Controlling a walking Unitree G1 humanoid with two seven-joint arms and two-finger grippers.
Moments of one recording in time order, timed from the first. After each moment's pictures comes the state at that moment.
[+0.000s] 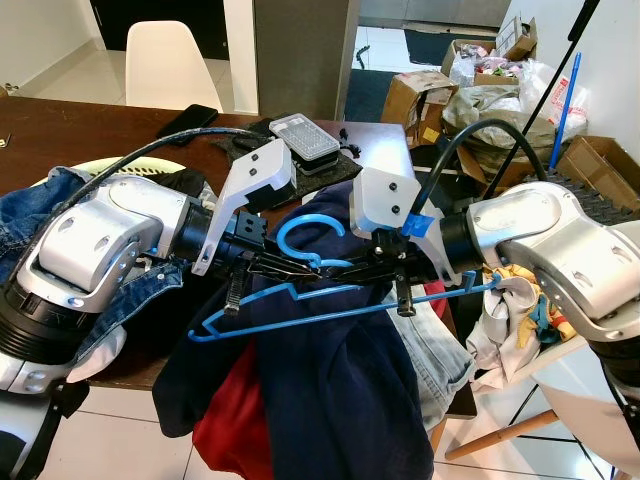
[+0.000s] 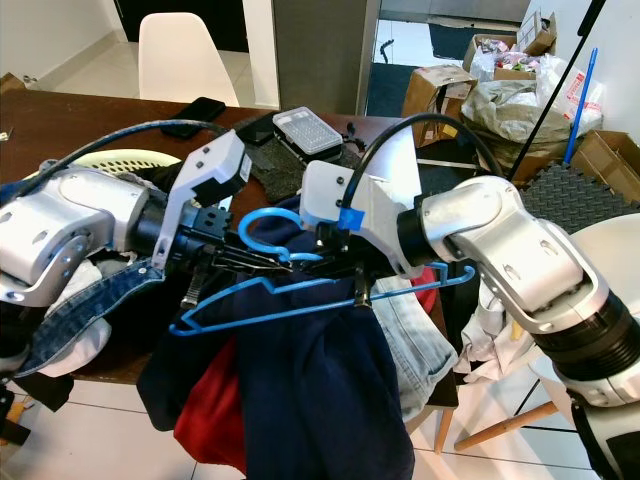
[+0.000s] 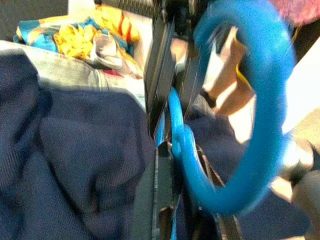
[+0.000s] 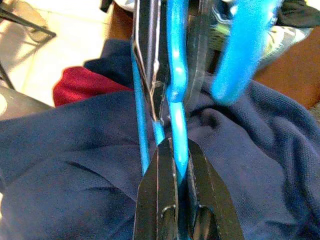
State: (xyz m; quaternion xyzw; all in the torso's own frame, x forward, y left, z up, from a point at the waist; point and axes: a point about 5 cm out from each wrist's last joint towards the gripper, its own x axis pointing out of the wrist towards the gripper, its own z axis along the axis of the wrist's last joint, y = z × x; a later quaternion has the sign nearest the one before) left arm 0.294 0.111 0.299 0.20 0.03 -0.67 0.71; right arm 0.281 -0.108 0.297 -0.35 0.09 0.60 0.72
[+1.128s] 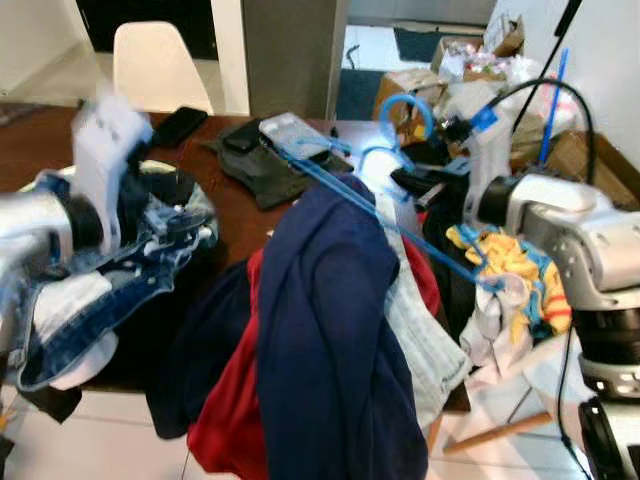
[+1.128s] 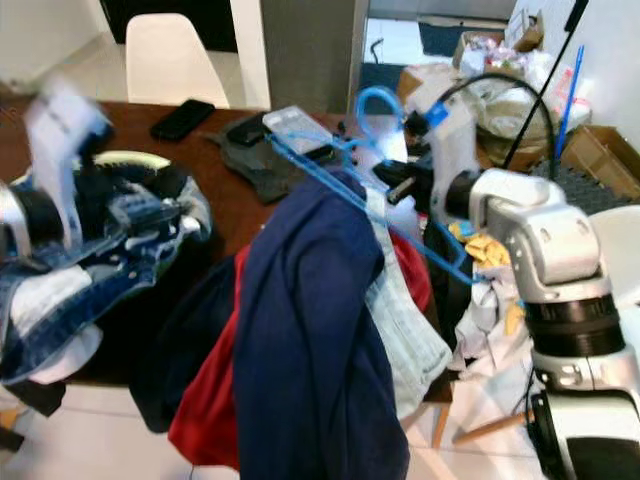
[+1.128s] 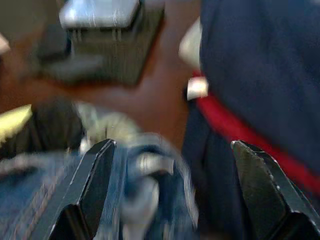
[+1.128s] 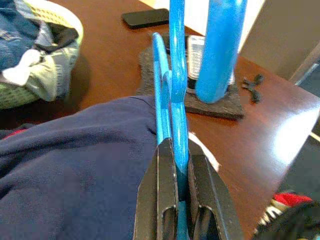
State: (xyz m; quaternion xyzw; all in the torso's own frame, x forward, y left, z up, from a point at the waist) left arm 0.298 0.232 0.284 0.24 0.04 -0.29 0.93; right arm 0.340 -0.175 0.305 -0.13 0.02 0.31 0.94
